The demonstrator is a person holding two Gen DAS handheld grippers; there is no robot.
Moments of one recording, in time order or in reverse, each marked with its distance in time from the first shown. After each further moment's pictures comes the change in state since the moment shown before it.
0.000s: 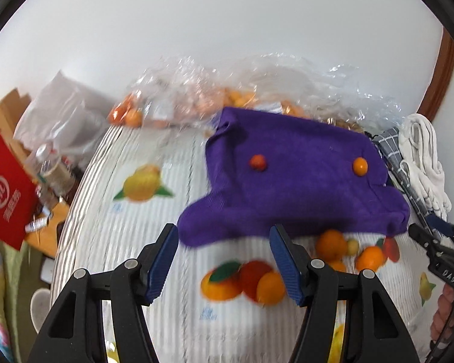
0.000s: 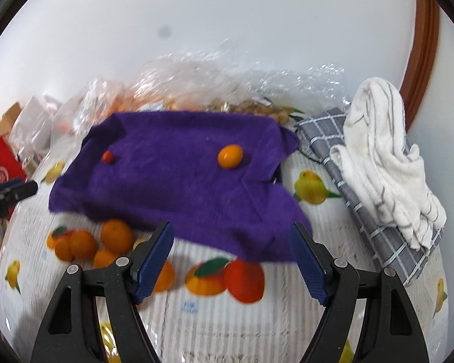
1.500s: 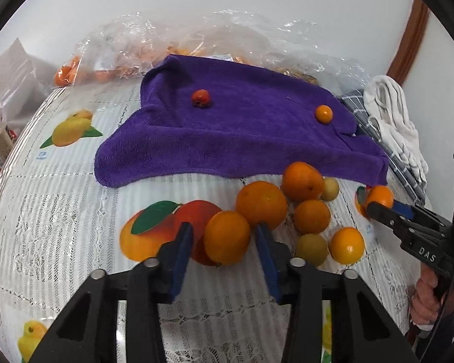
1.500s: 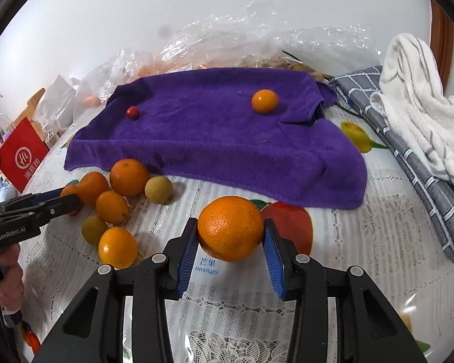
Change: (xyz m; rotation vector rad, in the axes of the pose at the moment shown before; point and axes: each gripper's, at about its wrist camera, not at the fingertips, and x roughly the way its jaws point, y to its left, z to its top) left arm 0.048 -0.033 -0.064 0.070 0.031 -0.205; right arm 0.038 0.000 -0.056 0.010 0.012 0.152
